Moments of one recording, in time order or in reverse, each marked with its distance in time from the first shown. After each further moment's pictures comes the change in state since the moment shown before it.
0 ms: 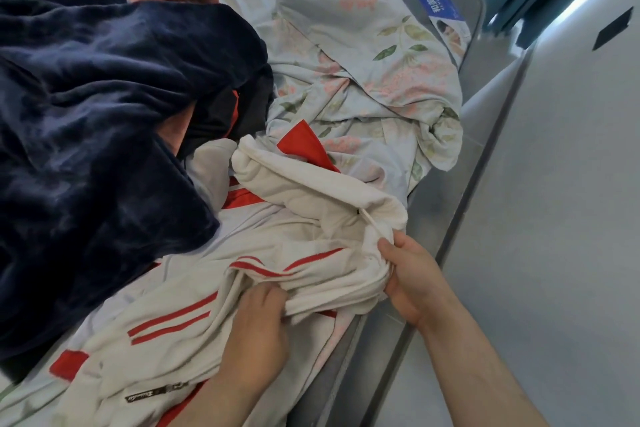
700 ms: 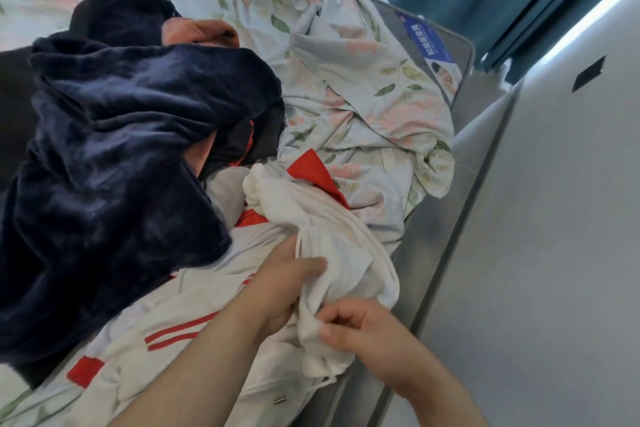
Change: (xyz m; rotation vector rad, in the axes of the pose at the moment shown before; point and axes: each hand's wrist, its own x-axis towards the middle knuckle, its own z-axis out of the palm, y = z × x) left_hand 0.056 0.071 -0.089 -1.168 -0.291 -0.369; right_hand -0.098 -0.003 0.045 -0.577 -0.534 -0.105
